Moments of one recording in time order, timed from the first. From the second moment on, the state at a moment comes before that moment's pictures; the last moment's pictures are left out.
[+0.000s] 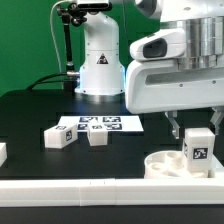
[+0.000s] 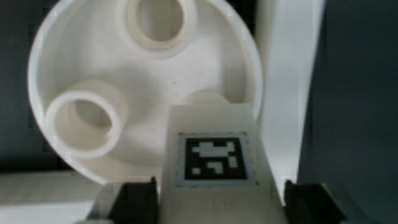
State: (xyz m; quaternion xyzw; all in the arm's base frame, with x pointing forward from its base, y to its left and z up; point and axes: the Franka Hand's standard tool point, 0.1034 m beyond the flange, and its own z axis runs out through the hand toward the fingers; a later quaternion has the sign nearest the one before) arm 0.638 0.106 0.081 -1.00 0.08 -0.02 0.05
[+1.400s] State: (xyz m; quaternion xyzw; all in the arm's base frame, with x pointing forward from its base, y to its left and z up) arm 0.638 0.118 0.081 -0.79 0.60 0.03 0.09
